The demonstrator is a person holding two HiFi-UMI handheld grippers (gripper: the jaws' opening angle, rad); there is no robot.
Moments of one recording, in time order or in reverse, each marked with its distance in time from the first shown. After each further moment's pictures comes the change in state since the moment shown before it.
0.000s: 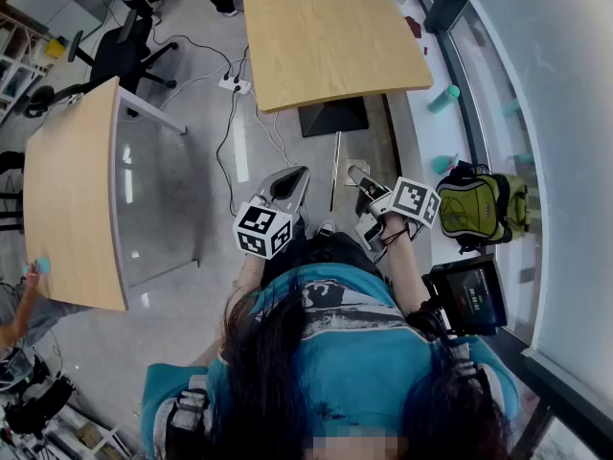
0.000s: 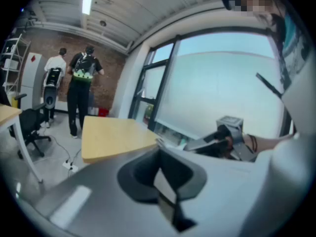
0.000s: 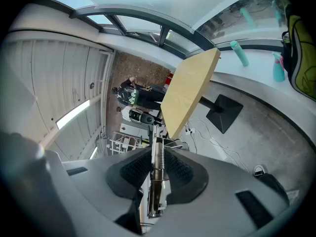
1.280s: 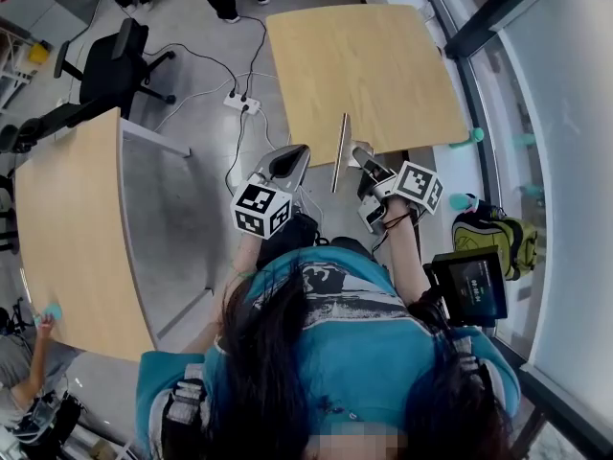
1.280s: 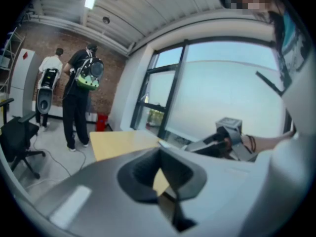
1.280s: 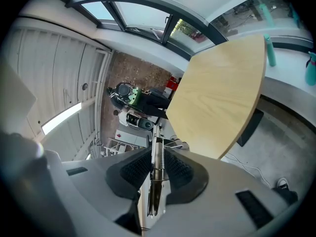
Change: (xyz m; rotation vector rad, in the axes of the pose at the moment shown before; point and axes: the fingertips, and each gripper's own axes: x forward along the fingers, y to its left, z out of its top) left arm 0.085 0.263 0.123 0.037 -0.037 -0.061; right arm 0.253 0.079 0.123 -0.001 -0.072 -0.027
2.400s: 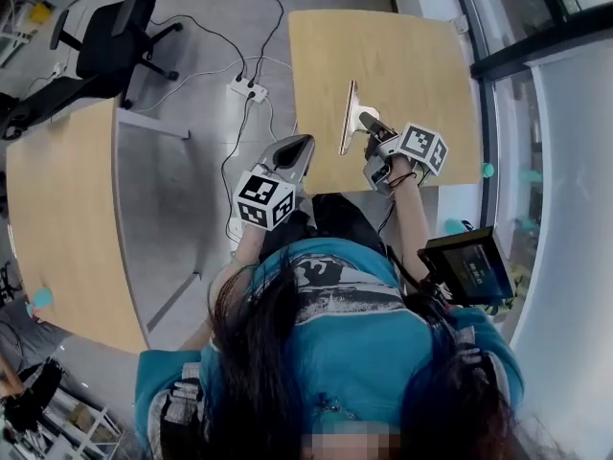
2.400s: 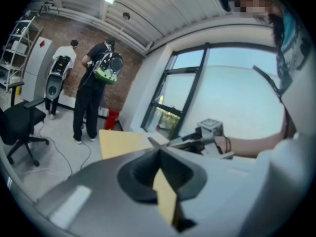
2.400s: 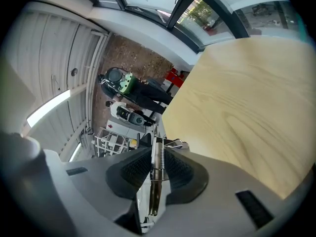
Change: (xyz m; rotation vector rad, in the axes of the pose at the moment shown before) left arm 0.078 0.116 0.022 -0.142 -0.026 0.089; right arm 0.174 -0.016 0.126 -0.094 0.112 -0.081
